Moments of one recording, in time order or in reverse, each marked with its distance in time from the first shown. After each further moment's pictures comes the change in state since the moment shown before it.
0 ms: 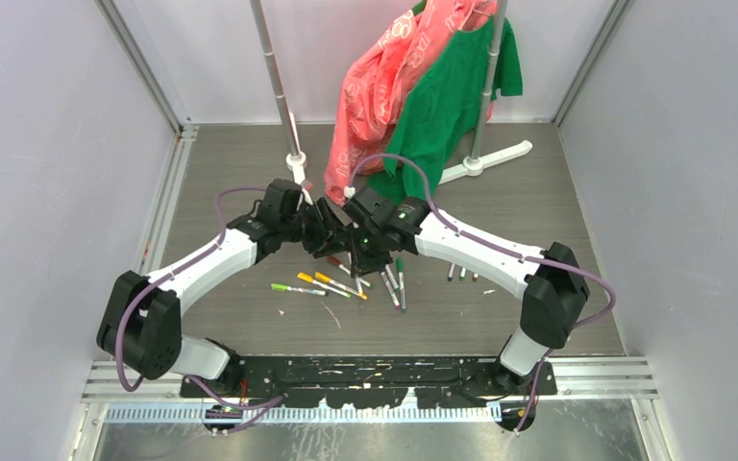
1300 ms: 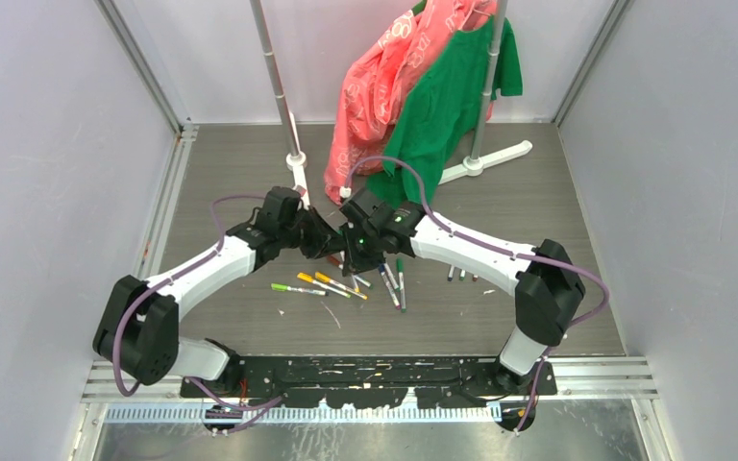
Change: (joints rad) left arm -0.003 -0.027 -0.064 0.048 -0.065 -0.062; right arm 0.000 0.031 -0.034 0.116 -0.028 0.005
